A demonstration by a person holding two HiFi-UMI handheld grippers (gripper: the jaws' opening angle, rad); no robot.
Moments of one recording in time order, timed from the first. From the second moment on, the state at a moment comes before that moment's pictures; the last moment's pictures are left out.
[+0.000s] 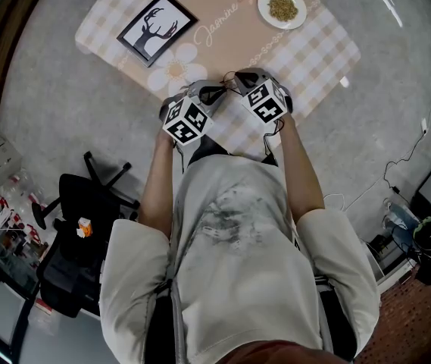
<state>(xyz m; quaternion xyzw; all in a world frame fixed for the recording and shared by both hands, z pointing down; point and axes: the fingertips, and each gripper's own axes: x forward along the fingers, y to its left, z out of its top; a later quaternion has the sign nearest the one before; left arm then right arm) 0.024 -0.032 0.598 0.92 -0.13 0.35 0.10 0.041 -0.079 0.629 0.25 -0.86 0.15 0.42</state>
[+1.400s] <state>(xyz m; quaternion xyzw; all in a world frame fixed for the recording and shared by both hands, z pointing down) -0.008 -0.027 0.573 0.92 -0.21 0.31 0.12 0.039 -0.078 0.629 0.25 -0.86 0.13 0.43</state>
